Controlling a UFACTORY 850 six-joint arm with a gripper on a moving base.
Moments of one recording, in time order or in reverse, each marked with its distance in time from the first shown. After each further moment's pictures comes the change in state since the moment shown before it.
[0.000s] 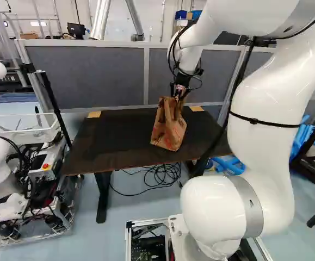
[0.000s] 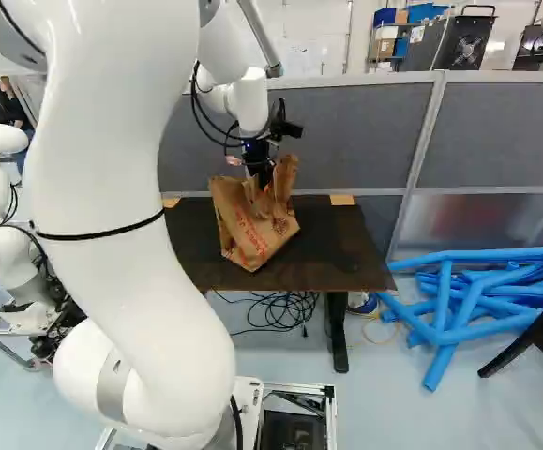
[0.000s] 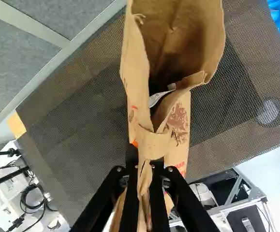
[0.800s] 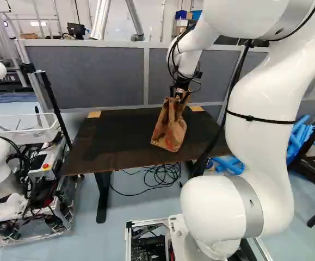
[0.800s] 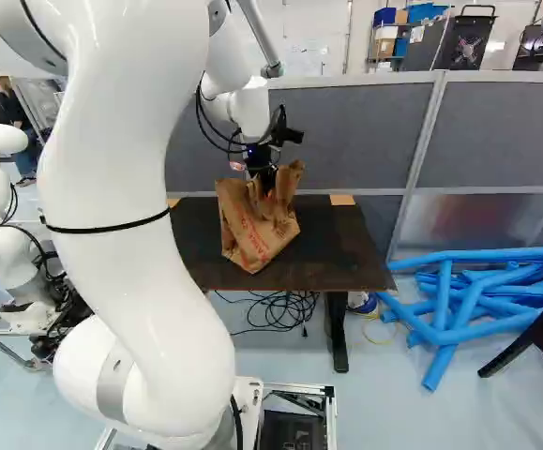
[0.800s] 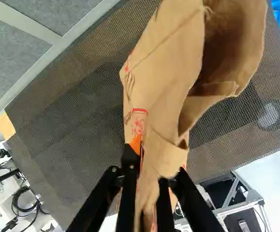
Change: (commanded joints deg) arm 0.0 -1.5 -0.2 -0.9 0.6 0.0
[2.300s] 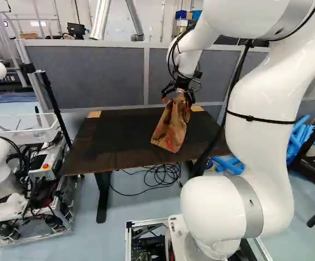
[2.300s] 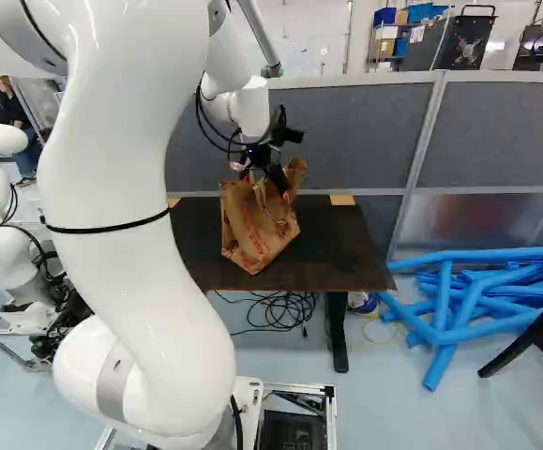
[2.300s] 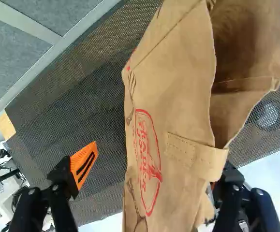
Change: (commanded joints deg) arm 0.0 0.3 0.0 0.0 0.0 0.0
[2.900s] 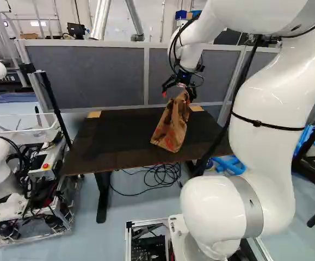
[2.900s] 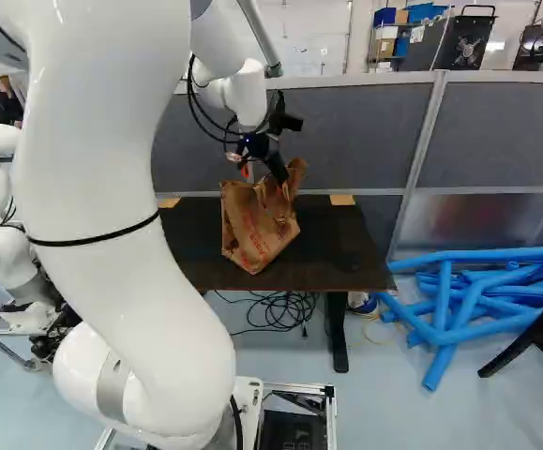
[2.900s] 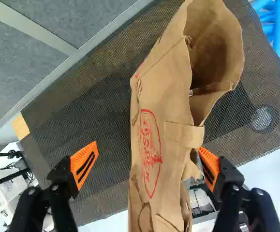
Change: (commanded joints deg) arm 0.0 4.5 0.4 0.0 -0.4 0.0
